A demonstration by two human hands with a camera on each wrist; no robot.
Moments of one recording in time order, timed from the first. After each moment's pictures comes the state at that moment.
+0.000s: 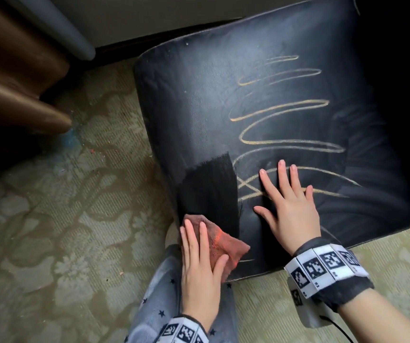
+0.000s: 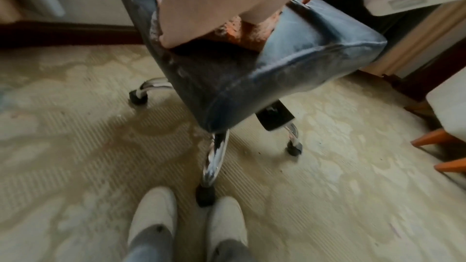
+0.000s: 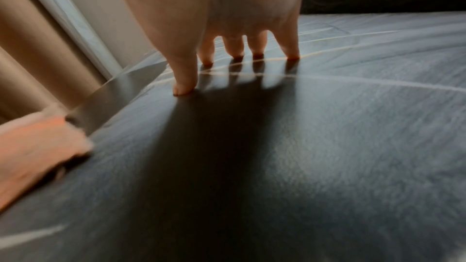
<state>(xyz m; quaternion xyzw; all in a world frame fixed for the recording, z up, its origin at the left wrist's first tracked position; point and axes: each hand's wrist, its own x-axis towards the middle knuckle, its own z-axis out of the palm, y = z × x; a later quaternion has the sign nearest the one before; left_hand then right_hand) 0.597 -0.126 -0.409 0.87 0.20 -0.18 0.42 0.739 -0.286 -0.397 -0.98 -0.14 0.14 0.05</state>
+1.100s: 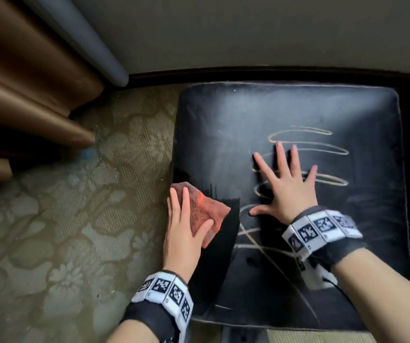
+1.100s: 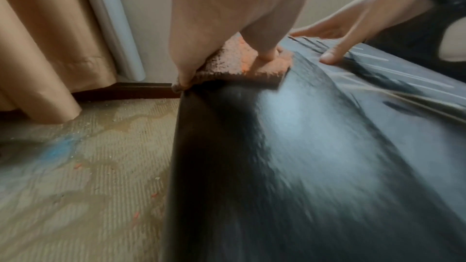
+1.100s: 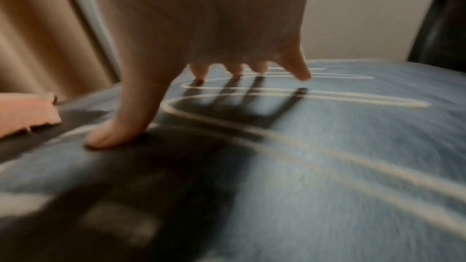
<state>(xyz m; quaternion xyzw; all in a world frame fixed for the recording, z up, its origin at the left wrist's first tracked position) 0.751 -0.059 -0.404 0.84 0.27 -0.13 0.45 0.899 -0.229 -0.370 -0.93 -0.19 0.31 -0.05</state>
